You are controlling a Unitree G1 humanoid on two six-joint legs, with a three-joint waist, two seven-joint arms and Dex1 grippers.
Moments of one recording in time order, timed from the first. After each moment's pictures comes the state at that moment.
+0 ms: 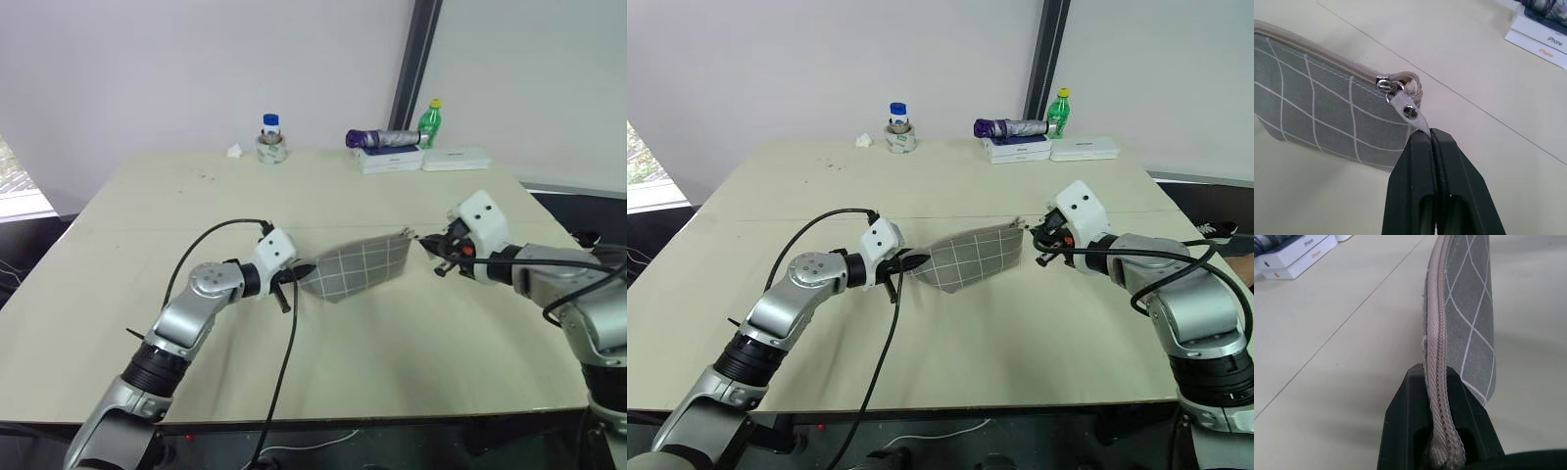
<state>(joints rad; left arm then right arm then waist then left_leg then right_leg) -0.62 0.47 -0.26 0.02 -0.18 0.38 -0.74 -0.53 -0.81 -0.10 -0.34 0.41 0.95 0.57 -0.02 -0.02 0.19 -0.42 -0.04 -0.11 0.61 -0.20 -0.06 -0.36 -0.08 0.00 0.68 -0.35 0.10</state>
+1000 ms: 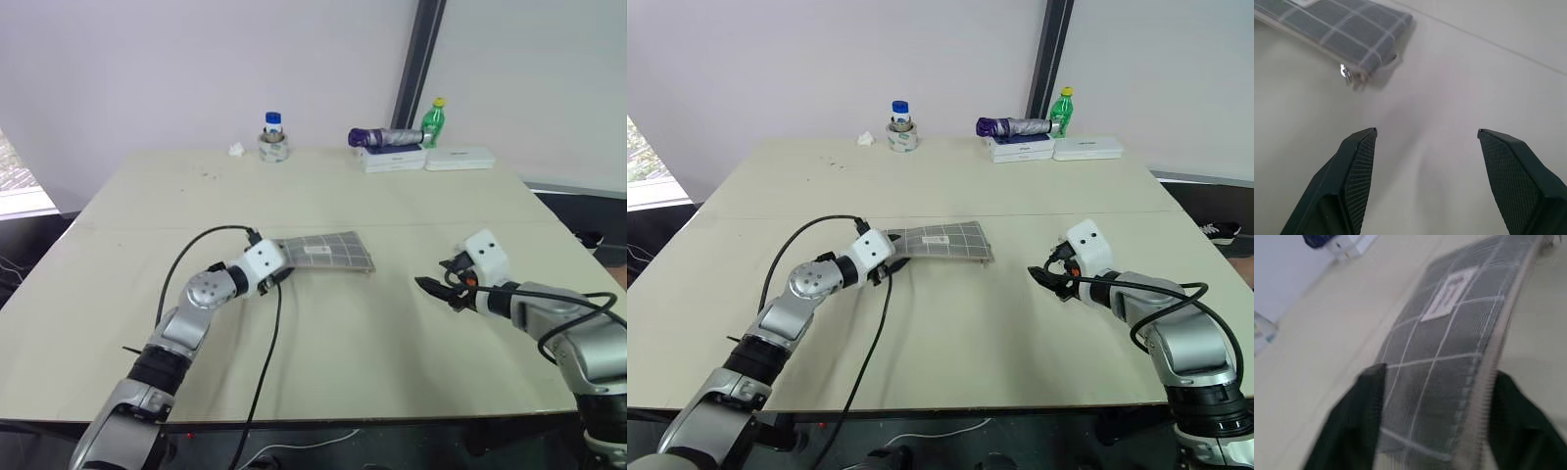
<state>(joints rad) -0.58 0.45 -0.22 0.30 0.09 -0.01 -0.60 -0.32 -0.75 -0.14 -0.24 0.40 0.82 0.56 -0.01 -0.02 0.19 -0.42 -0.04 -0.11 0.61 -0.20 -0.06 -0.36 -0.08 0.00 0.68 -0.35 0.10</state>
